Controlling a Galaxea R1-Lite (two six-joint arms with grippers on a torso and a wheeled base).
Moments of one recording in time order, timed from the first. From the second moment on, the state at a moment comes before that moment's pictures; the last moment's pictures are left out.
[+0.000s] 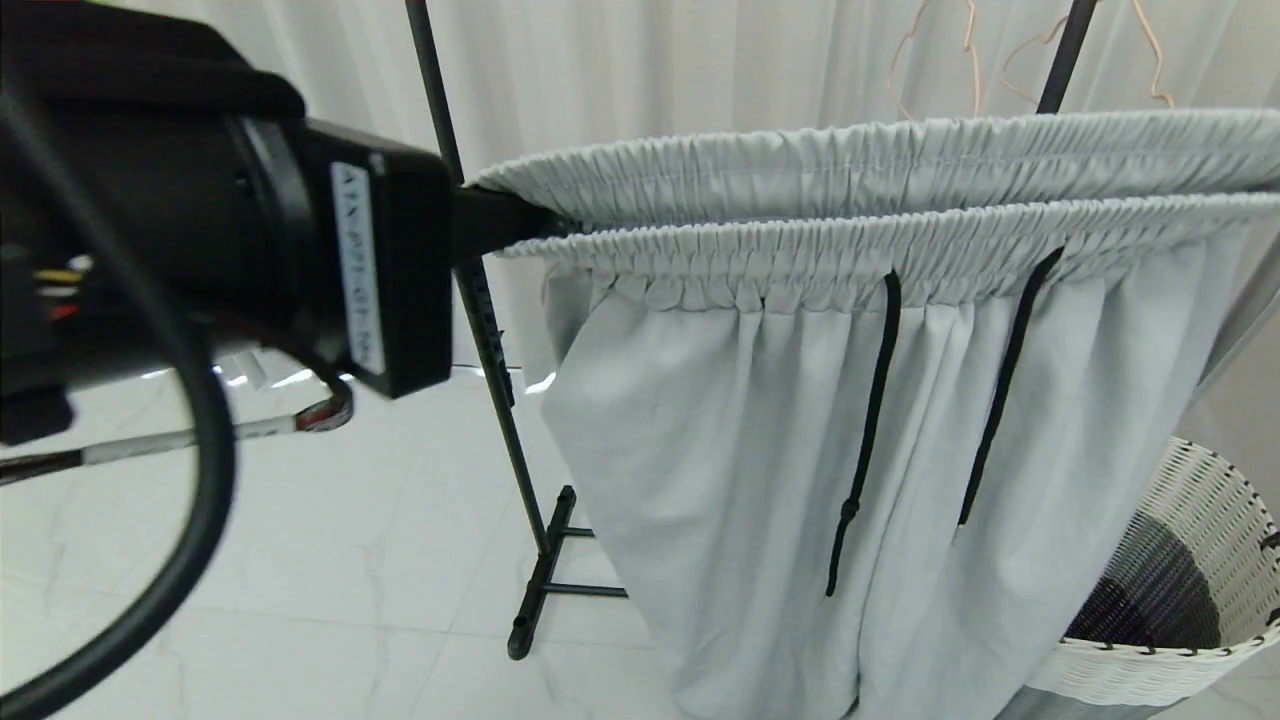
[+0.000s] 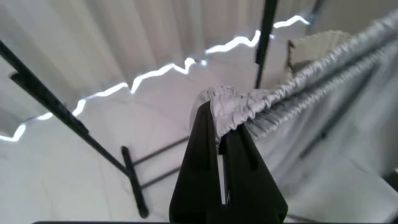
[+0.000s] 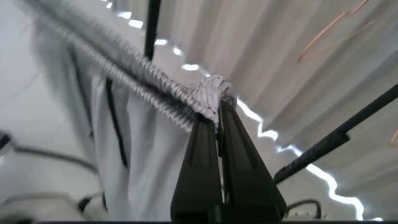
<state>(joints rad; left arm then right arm) -1.03 1.33 -1.38 0.26 0.47 0.07 0.76 1.06 -1.37 0.38 -0.05 -0.27</state>
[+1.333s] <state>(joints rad) -1.14 1.41 -1.58 0.26 0.60 0.04 0.60 1.15 -1.39 0.27 -0.06 -0.28</state>
